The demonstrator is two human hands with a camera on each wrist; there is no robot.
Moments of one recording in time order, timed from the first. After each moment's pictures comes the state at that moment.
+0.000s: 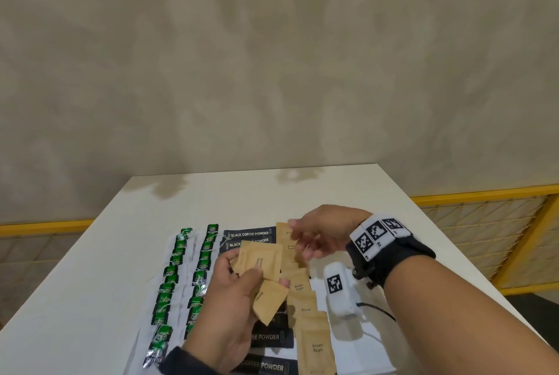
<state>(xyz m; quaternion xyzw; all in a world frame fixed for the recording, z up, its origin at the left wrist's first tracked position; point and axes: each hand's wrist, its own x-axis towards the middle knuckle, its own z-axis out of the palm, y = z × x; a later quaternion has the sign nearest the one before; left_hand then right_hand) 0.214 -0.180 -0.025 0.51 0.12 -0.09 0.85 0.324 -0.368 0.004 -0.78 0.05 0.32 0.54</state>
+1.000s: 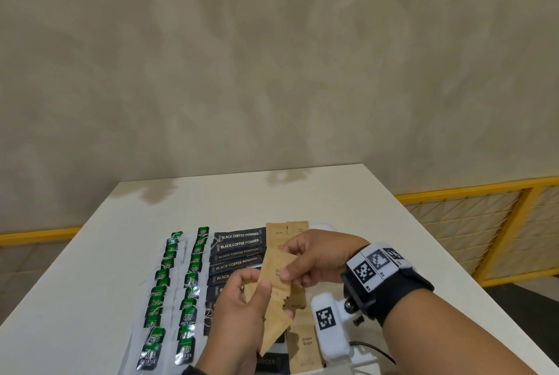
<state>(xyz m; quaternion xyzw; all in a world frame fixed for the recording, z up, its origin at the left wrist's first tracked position) 0.201 -0.195 -0.051 0.61 0.07 -0.06 0.79 0.275 -0.365 -0.008 -0.70 -0.06 0.38 0.60</state>
